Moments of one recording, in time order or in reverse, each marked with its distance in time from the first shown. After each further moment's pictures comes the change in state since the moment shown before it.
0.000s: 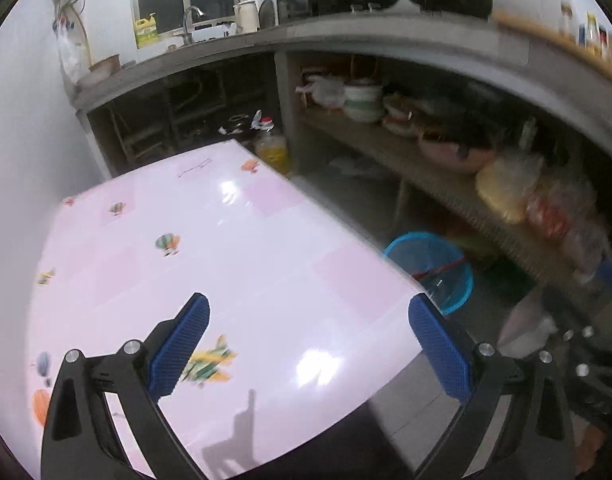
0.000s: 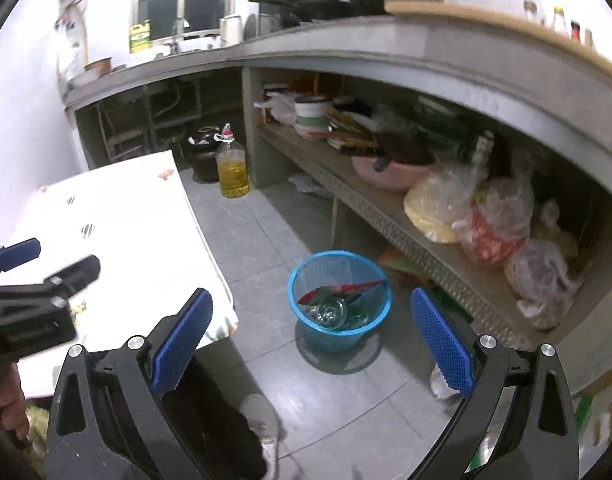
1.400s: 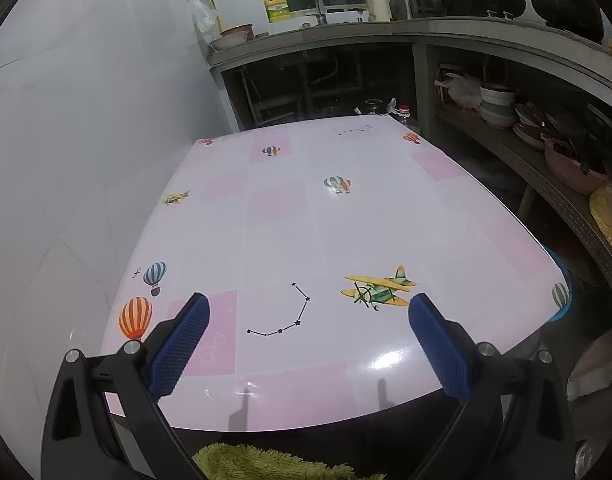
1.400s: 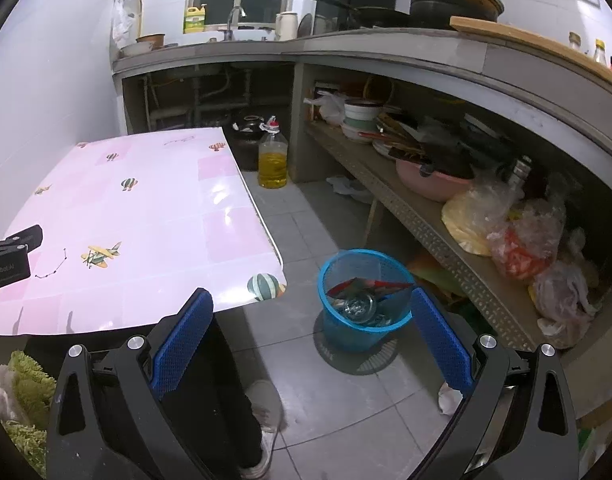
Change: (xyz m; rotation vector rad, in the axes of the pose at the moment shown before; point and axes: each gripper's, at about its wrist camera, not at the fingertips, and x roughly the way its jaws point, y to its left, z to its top) left arm -0.042 0.079 -0.066 -0.229 0.035 0.394; right arm -0.005 0.033 -0.033 -0.133 -0.014 0.110
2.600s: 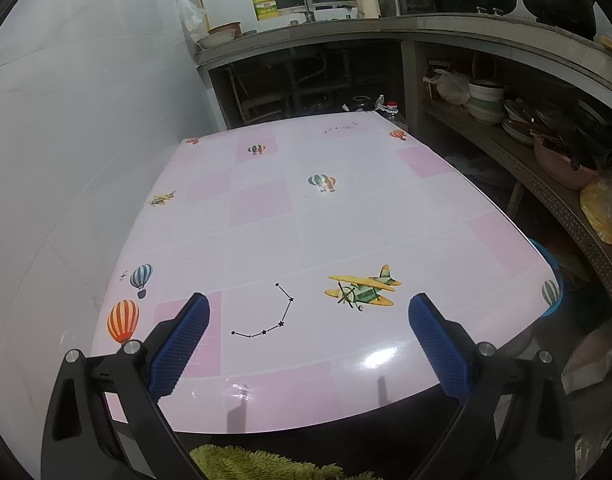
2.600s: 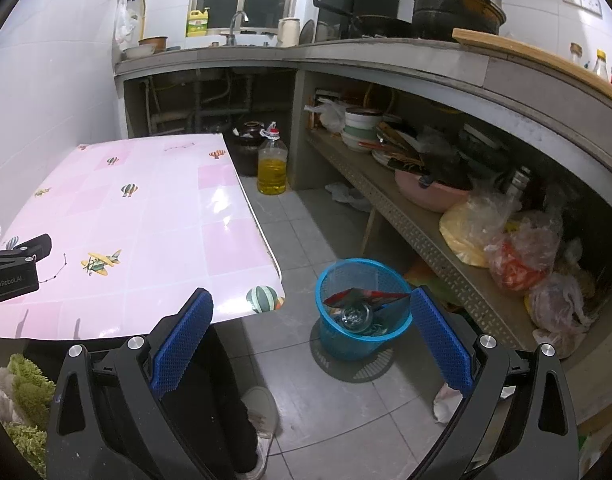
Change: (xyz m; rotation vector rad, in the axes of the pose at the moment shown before) left arm 0.005 -0.008 0.002 0.011 0.011 -0.038; right arm -0.005 -0.001 0.007 -0.017 -0.023 -0.002
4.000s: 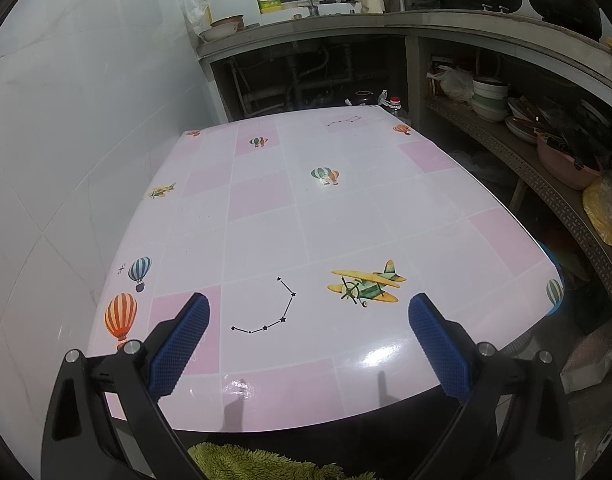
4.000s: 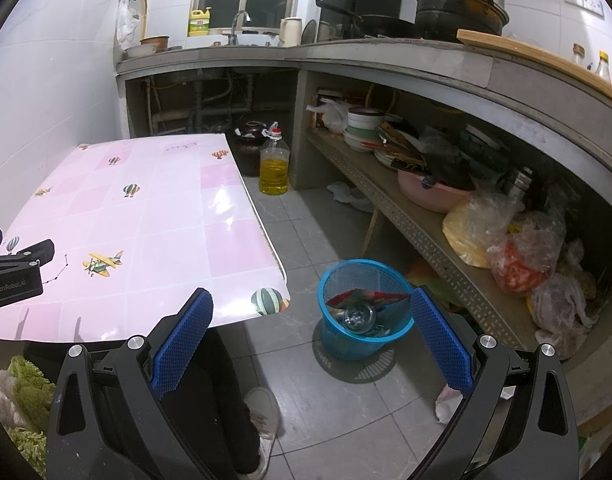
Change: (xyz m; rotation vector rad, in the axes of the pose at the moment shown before) left arm 0.006 0.004 -0.003 -0.008 0.019 -0.002; right arm 0.001 -0.003 0.001 -0.002 0.001 0.005
